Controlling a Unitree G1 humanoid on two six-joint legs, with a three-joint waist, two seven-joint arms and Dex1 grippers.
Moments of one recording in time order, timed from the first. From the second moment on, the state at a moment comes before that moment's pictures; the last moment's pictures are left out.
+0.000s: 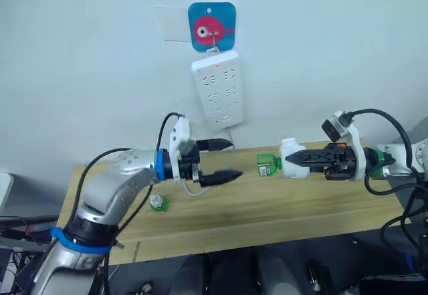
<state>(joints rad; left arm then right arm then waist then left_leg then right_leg) -0.36 0.58 -0.18 -0.21 -0.50 0.14 -1.04 -0.63 -0.82 -0.11 0.21 1.51 1.60 0.61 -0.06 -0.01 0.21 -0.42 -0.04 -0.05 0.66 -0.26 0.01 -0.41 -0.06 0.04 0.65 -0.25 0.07</state>
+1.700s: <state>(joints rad) -0.51 0.43 -0.37 0.25 -0.13 -0.96 -0.90 -0.61 -0.88 0.04 0.13 1.90 1.46 0.37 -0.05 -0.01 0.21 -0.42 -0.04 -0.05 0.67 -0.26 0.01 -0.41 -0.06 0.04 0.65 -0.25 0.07</state>
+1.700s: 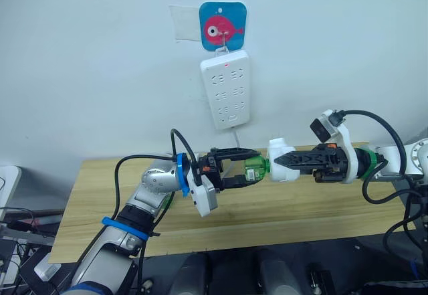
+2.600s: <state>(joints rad) -0.44 0.57 -0.04 -0.02 -1.59 1.13 -0.58 -0.58 -0.99 0.02 0.09 1.79 1.49 0.50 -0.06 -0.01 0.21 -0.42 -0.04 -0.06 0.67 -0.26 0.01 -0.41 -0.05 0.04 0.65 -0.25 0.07</state>
